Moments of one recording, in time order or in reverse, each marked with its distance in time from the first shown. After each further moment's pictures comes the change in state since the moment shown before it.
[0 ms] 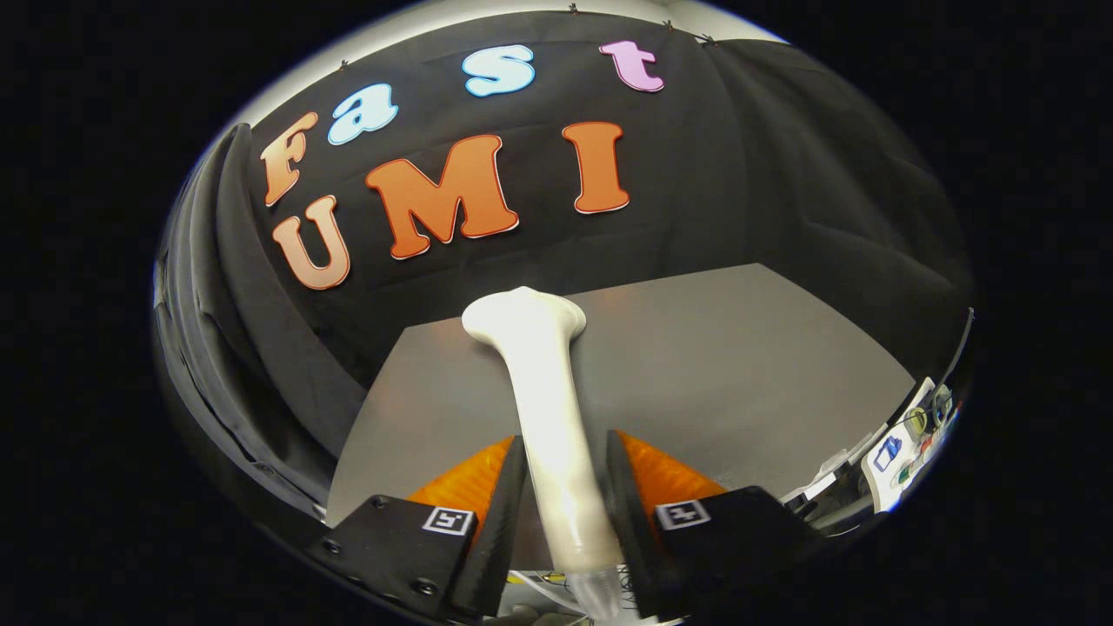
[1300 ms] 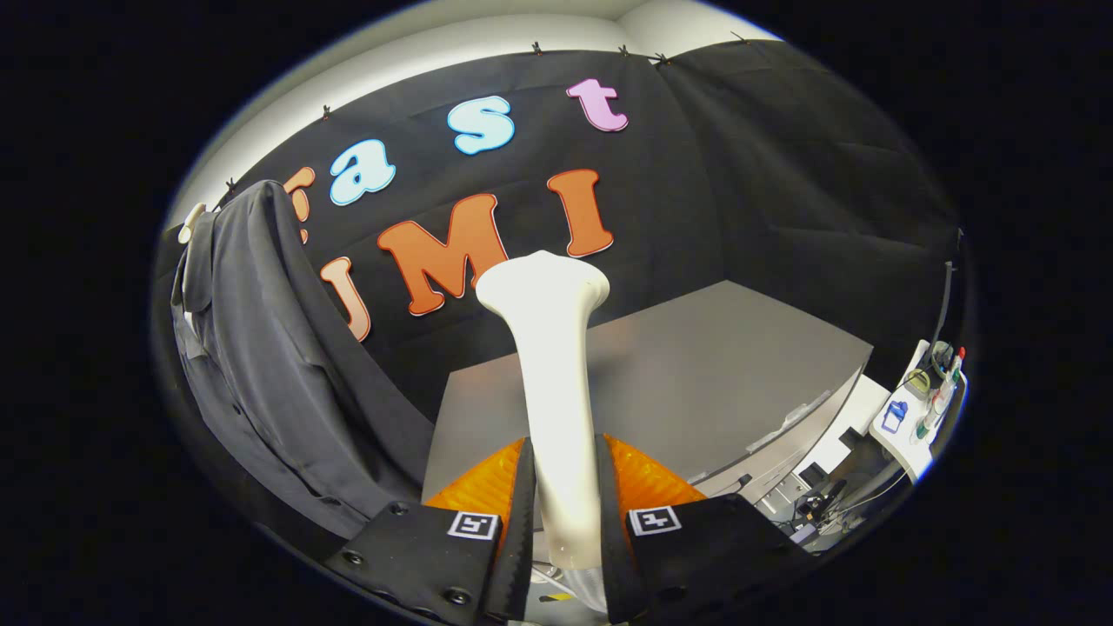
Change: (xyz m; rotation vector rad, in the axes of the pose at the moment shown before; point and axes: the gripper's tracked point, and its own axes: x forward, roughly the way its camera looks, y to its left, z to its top) arm -0.105 0.044 0.015 0.129 -0.178 -0.038
